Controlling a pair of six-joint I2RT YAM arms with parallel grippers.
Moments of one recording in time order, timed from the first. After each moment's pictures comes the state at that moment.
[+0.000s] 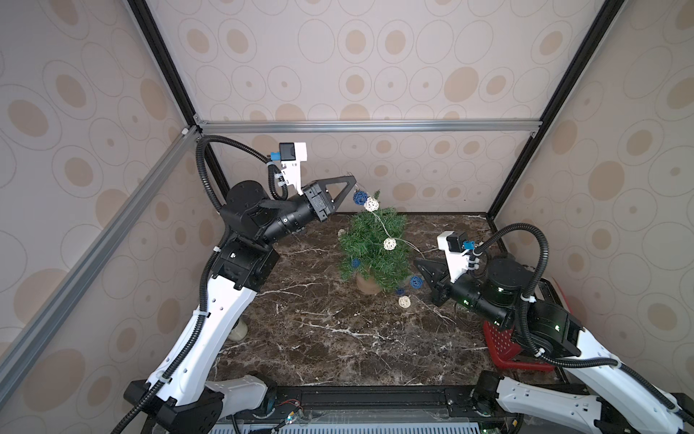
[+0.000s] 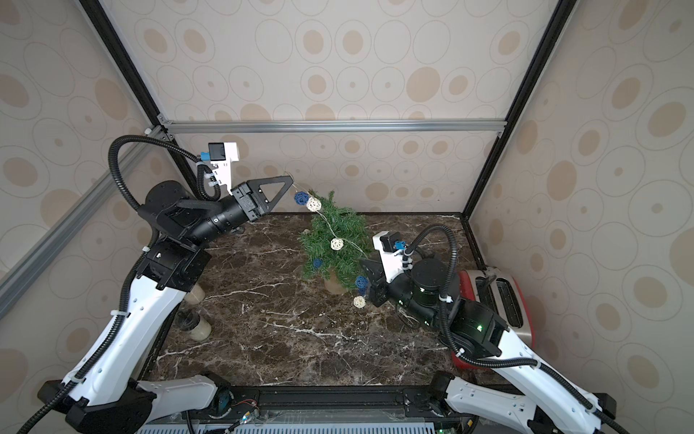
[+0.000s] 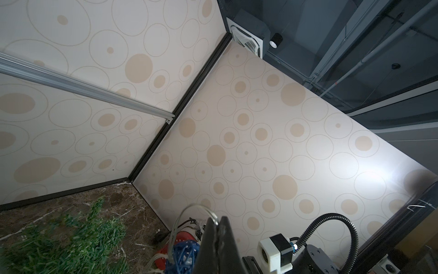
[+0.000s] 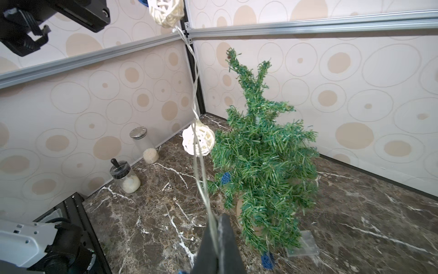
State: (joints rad) left arm -0.46 1.25 1.60 -0.07 0.56 -0.82; right arm 0.93 0.85 1.19 -0.53 0.22 0.16
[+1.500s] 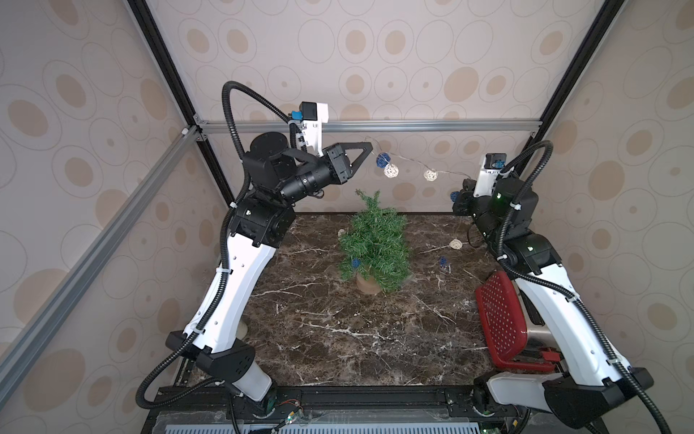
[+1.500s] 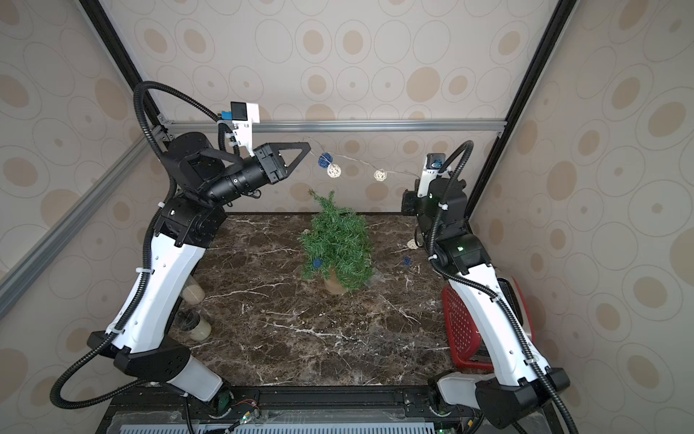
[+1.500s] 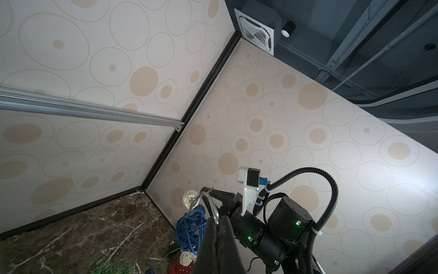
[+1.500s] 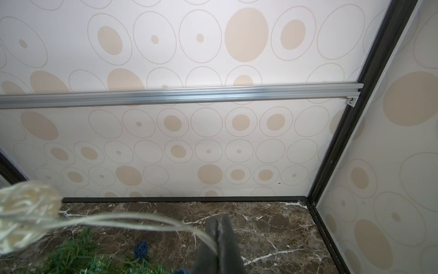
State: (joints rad) left arm -0.48 1.61 2.18 -0.37 0.52 -0.70; right arm 0.32 1.31 1.57 -0.35 0.30 0.07
